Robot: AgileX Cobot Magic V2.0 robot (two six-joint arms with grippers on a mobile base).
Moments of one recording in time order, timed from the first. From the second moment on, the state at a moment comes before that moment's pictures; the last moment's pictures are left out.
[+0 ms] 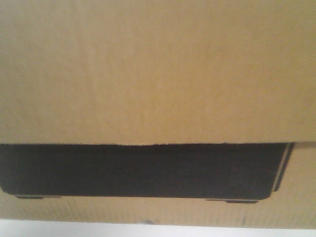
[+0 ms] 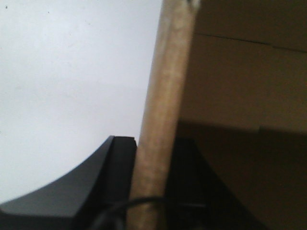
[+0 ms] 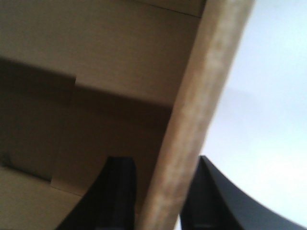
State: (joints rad) left arm -0.28 1.18 -1.17 0.08 0.95 -0.26; right arm 0.10 1.24 -1.26 0.17 1.16 -0.09
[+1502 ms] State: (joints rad) left arm -0.25 1.07 -1.40 0.03 1.06 -0.08; right arm 0.10 1.11 -1.41 0.06 1.13 -0.08
